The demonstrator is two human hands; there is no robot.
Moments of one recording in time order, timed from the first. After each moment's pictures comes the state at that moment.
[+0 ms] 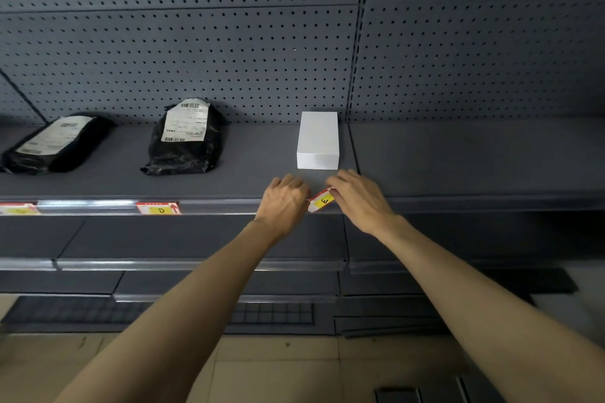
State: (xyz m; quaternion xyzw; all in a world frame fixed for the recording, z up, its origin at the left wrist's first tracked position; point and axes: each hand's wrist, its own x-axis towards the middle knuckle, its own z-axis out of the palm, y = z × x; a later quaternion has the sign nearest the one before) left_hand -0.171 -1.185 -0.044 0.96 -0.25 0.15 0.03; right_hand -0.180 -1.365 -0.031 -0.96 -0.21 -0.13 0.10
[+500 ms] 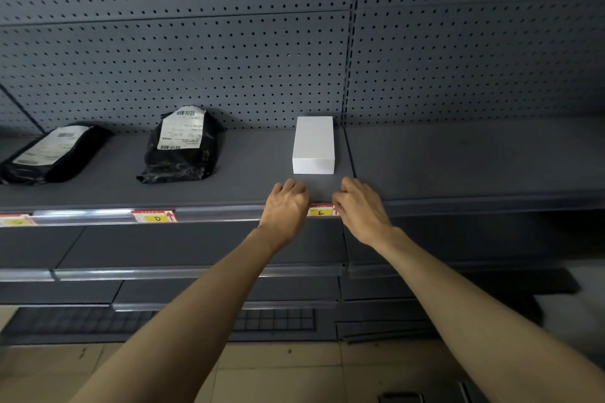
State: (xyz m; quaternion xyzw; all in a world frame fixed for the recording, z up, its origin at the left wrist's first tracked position) left_hand -0.168 -1.196 -0.053 0.96 -0.25 0.15 -0.01; right_hand -0.188 -1.371 -0.047 -0.98 -0.15 -0.13 0.06
